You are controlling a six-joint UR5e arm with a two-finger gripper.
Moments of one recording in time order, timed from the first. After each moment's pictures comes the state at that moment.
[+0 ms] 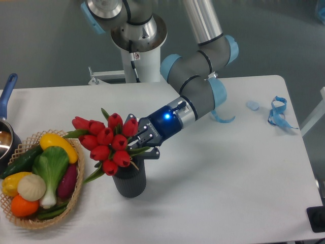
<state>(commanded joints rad) 2.60 -1.99 -1.95 -0.72 0.04 1.41</state>
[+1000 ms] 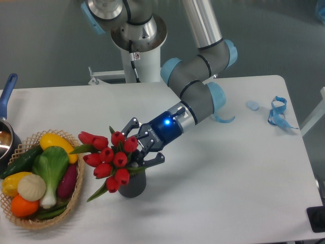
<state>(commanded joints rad) 2.60 -2.00 -1.95 -0.72 0.08 1.43</state>
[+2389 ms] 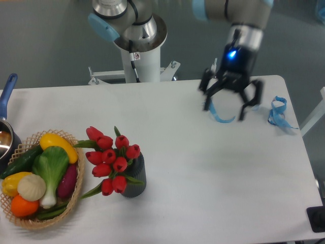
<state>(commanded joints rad) 3.02 -1.55 -1.84 -0.77 0.88 1.47</state>
